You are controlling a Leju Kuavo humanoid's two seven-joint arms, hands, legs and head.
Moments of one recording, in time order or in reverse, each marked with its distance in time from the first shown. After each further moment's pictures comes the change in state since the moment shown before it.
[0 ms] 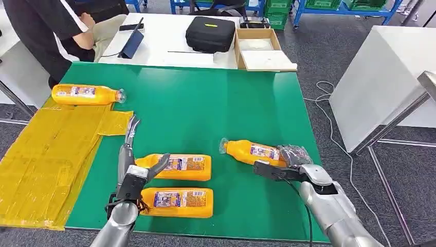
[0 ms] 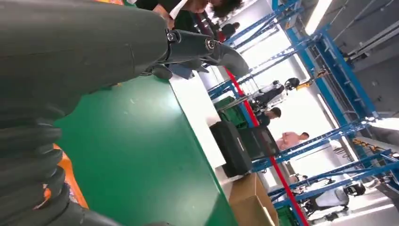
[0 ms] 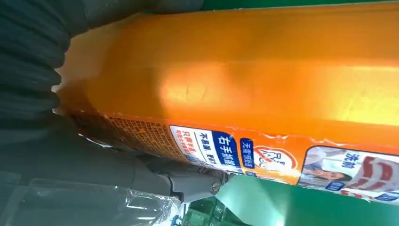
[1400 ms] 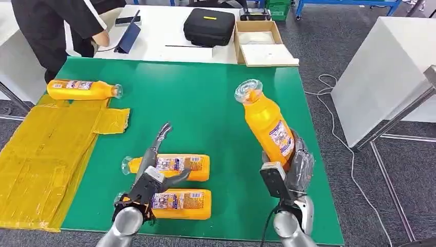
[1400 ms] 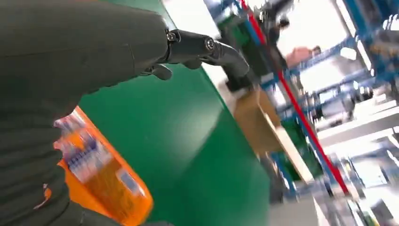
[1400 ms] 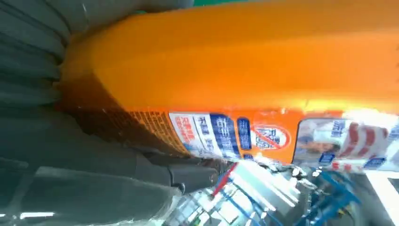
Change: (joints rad) left arm 0.039 0.008 -0.117 -0.164 -0.007 -0.314 0.228; right arm 0.356 0.276 -0.114 -0.542 -0.550 -0.826 -0.356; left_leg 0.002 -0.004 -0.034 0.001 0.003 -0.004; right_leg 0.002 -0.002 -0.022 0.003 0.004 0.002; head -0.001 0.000
